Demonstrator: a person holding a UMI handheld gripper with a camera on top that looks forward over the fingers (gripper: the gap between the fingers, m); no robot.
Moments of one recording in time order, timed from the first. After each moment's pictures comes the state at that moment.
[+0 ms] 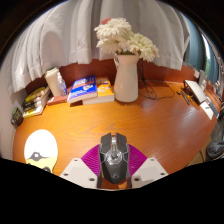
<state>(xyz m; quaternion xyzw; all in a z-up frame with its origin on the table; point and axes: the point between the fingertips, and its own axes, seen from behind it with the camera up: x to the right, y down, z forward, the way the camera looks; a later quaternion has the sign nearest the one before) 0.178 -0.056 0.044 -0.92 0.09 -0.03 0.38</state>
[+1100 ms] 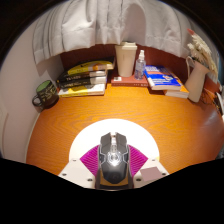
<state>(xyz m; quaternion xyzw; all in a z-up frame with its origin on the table) -0.134 -0.019 -0.011 -0.94 -0.02 0.03 0.34</state>
